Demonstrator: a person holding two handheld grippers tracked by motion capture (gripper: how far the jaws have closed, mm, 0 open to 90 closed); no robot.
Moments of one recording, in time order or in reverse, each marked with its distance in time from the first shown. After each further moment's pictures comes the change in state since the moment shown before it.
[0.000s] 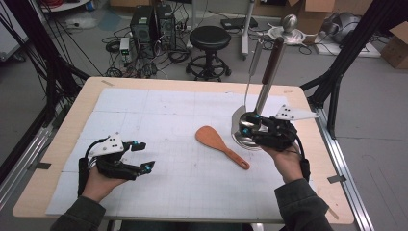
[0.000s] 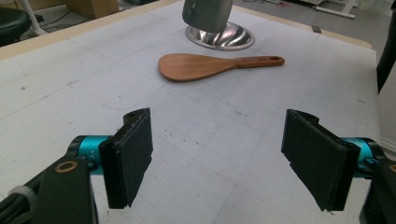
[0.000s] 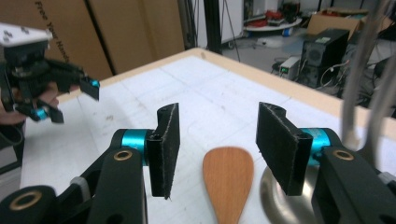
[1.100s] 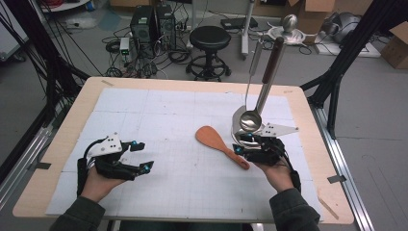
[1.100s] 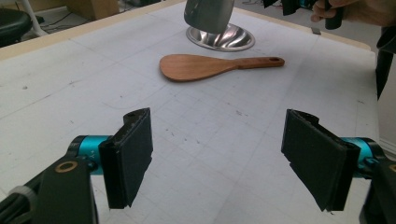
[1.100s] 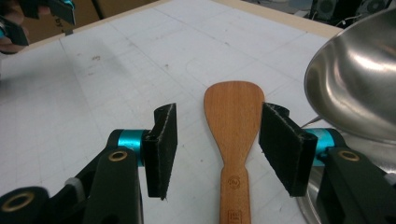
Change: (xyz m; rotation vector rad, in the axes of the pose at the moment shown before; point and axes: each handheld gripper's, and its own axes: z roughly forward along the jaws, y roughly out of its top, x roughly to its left) left arm 0.001 -0.002 -0.002 -0.006 0.001 -0.003; right arm 0.000 -0.056 0.022 0.163 -0.006 -0.005
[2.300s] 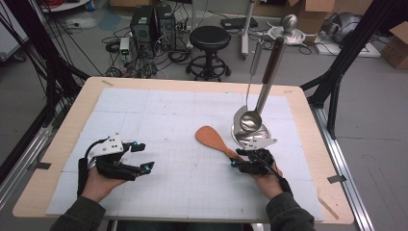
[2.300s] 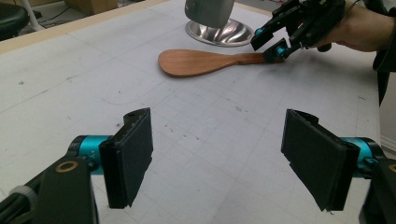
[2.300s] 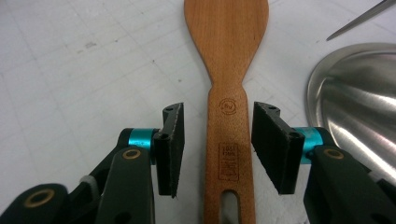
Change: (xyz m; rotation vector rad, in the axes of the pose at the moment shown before) left arm -0.001 -0.001 0.002 0.019 -0.002 -0.001; right arm 0.004 -0.044 0.036 0.236 -0.112 -0.077
